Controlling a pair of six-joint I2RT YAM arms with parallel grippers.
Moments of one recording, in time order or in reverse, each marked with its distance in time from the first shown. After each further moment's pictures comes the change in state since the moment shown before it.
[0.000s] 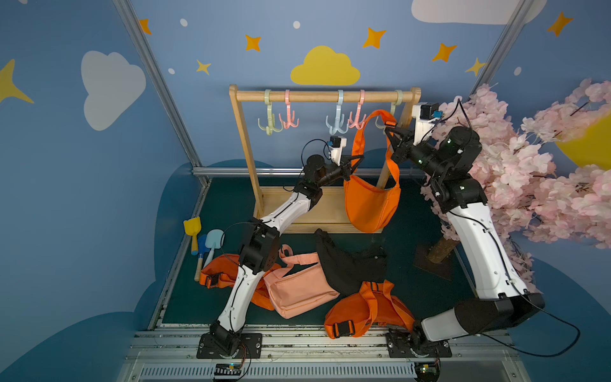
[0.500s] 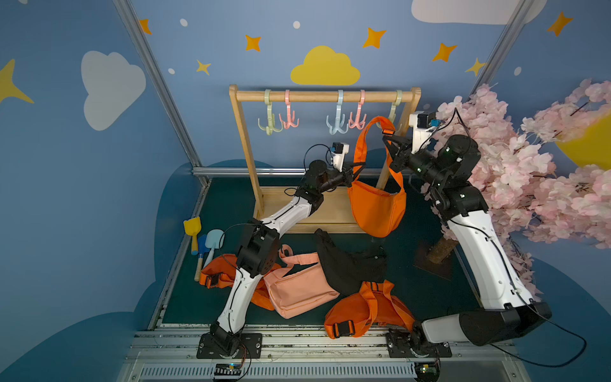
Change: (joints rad) left arm -0.020 -0.082 -0.165 0.033 -0.005 -0.021; right arm 0.028 -0.090 -0.122 0.000 0.005 -0.018
